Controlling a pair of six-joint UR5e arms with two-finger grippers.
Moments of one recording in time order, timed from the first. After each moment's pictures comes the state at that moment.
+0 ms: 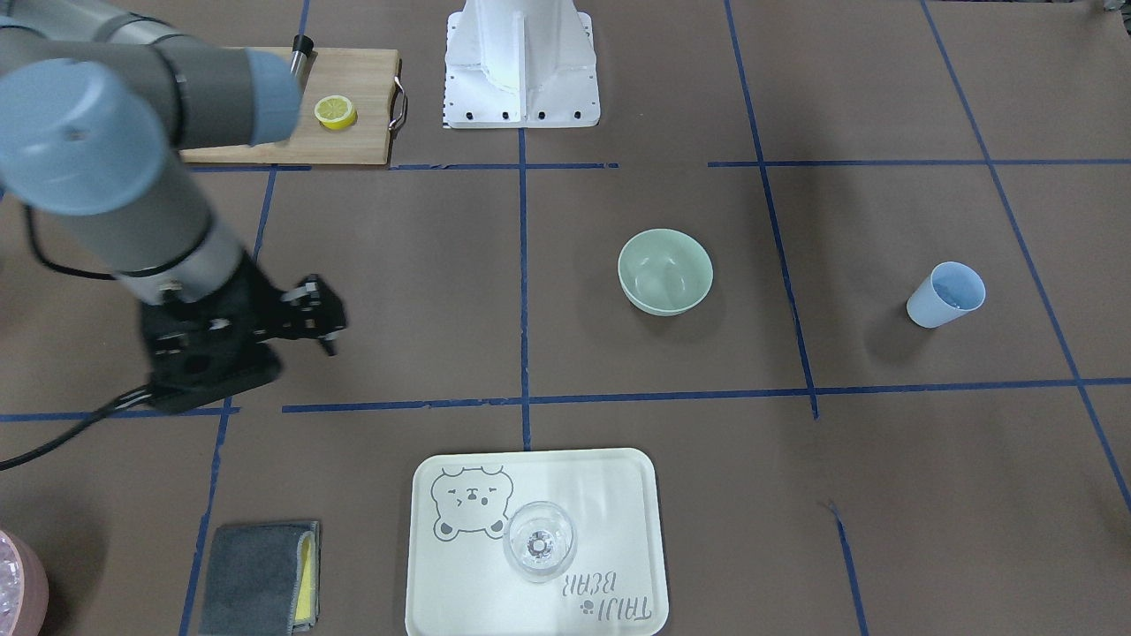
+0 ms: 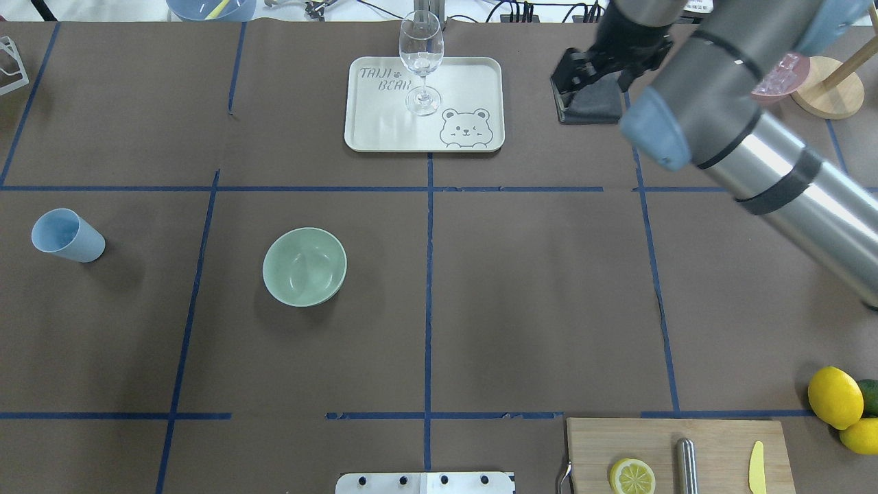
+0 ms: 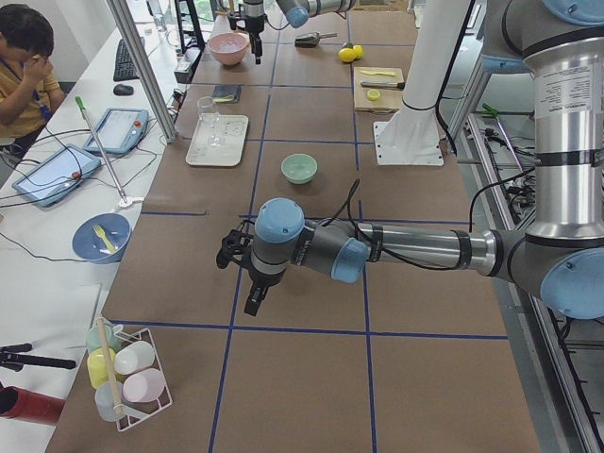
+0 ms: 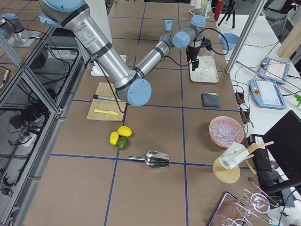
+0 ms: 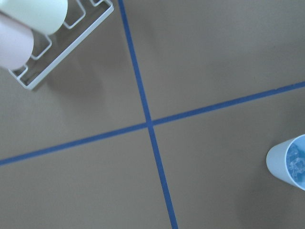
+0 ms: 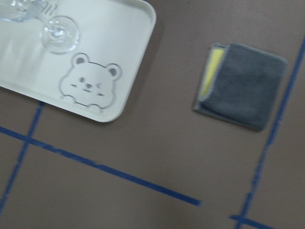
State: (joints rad) left arm -1.55 -1.45 -1.75 -1.92 -2.33 0.01; right arm 1.07 -0.91 1.62 -1.73 2.23 0.35
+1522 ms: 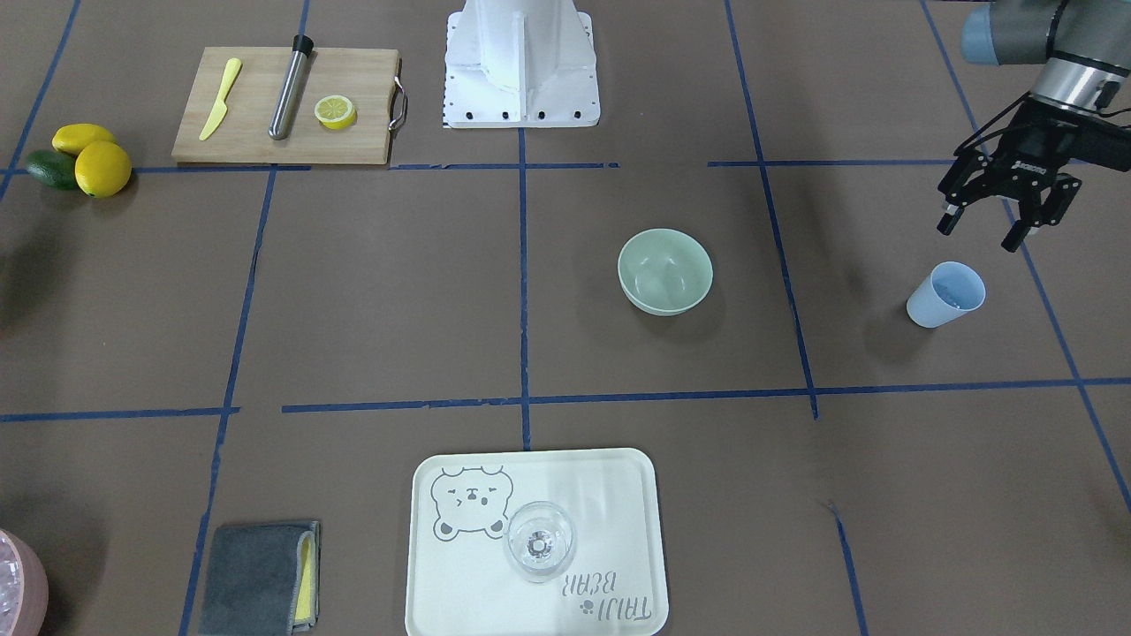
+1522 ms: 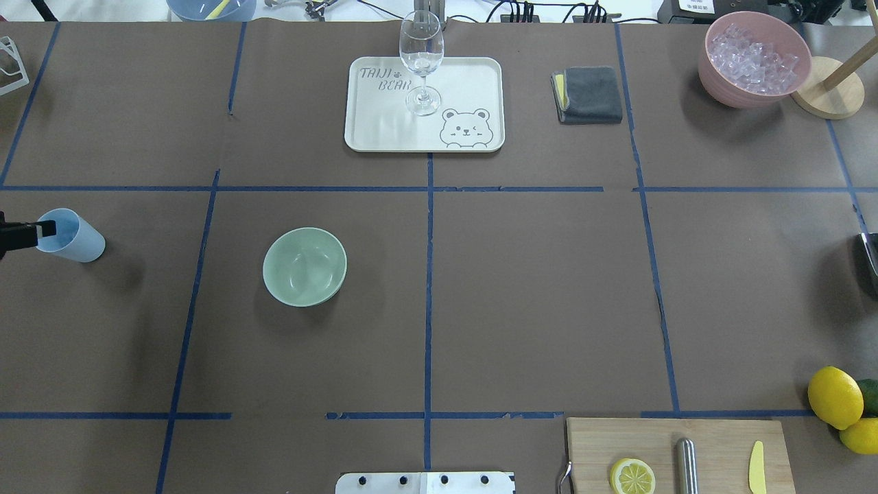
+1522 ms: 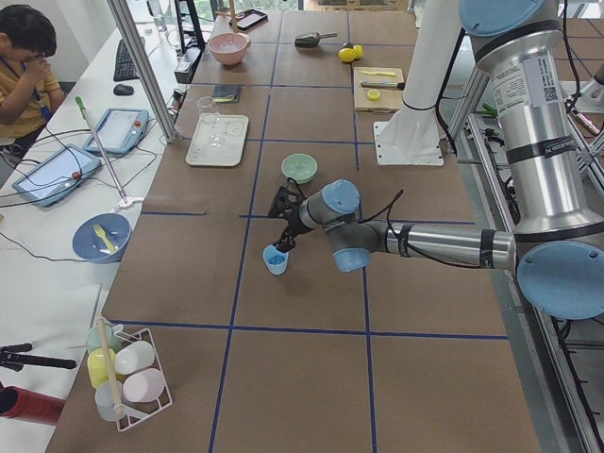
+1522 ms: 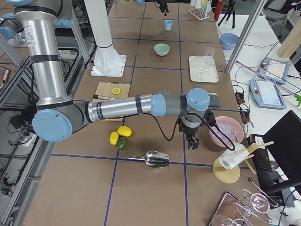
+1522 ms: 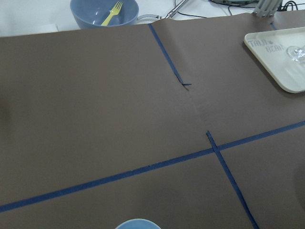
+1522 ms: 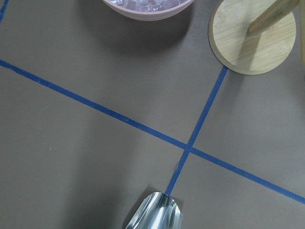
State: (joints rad) left arm -0.86 -1.25 -1.83 -2.74 -1.76 -0.94; right arm 1.57 -1.43 1.63 -1.73 2.34 -0.38
